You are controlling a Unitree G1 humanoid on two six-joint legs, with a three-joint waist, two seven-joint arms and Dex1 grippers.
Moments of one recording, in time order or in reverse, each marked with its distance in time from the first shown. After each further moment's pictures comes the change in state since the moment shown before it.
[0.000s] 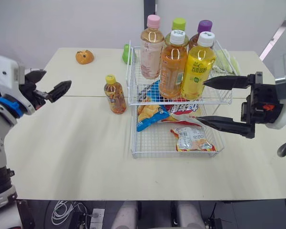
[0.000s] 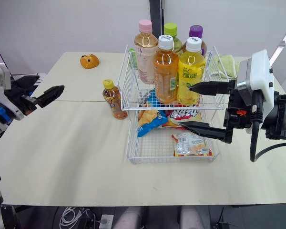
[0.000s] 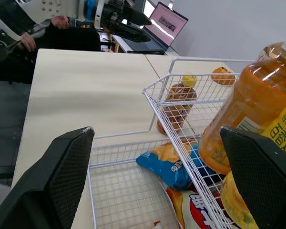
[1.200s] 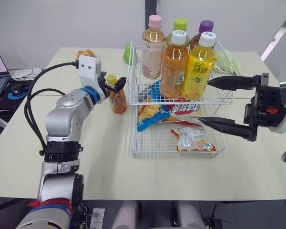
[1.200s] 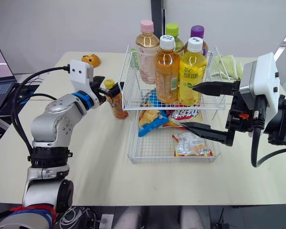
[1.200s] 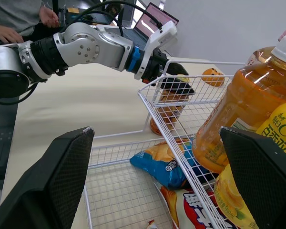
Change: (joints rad) left arm -0.369 -0.370 -0.379 0.213 0.129 0.011 0.314; right arm 0.052 -0.036 -0.050 -0.041 0.060 -0.011 -0.070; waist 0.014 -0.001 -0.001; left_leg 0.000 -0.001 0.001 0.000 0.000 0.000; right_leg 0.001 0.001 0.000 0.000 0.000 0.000
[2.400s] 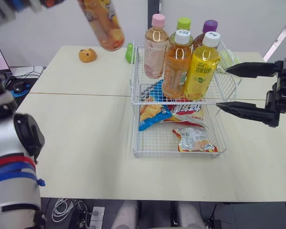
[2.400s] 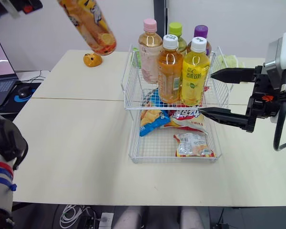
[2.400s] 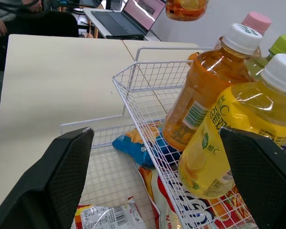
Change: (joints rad) left arm -0.822 0.364 0.006 0.237 -0.264 0.423 -0.509; right arm -0.047 -0.135 -0.033 0.186 -0.036 0.010 0.132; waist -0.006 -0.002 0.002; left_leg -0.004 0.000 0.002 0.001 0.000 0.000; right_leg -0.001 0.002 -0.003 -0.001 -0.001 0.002
